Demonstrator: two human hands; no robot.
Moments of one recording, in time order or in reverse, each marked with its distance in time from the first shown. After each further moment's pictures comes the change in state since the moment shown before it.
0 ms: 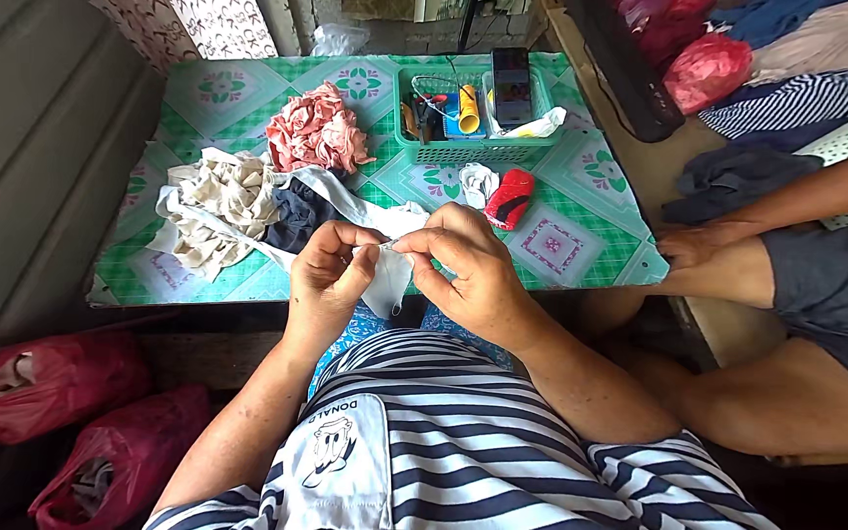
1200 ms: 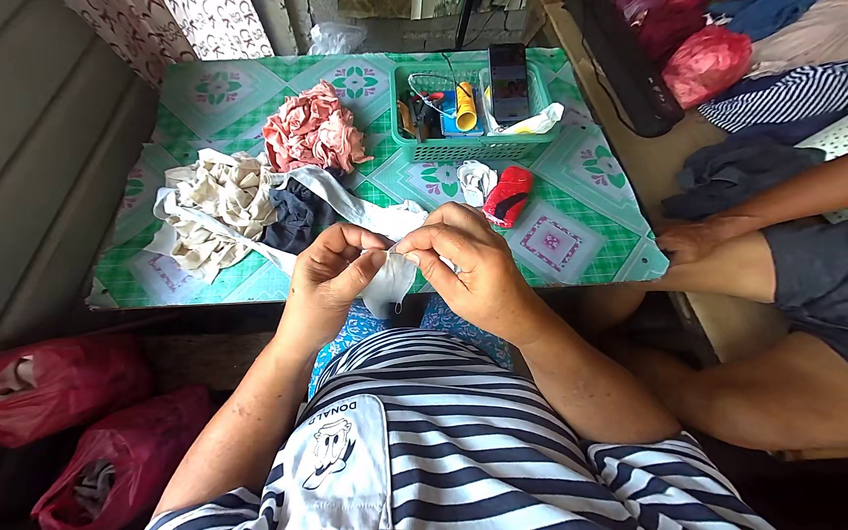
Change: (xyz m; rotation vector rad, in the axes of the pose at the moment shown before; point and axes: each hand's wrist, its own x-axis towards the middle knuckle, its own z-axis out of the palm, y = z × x) left_hand 0.001 0.003 -0.003 -0.182 -0.075 -0.213; right_hand -0.004 0.009 -0.005 0.053 -0.055 0.043
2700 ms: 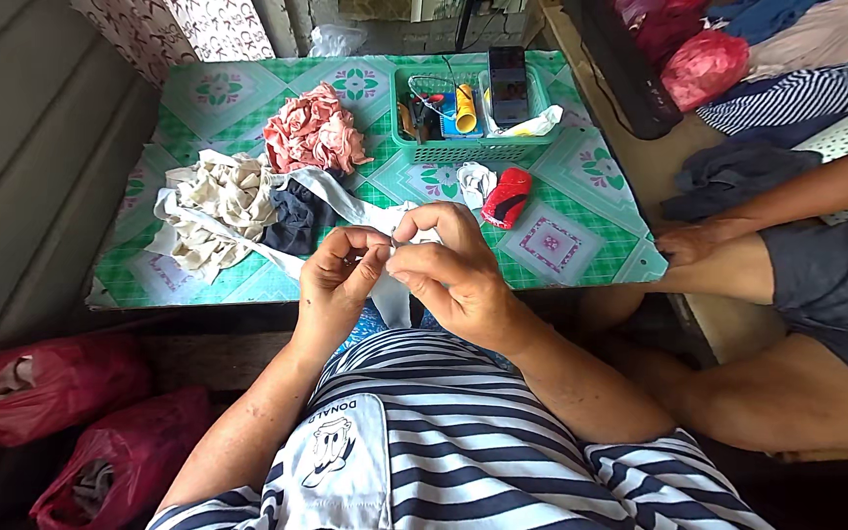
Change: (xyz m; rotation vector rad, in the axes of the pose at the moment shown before) left_hand -0.001 -0.014 0.007 0.202 0.090 0.189; right_hand 0.001 -0.006 0.010 0.129 0.064 -0.138
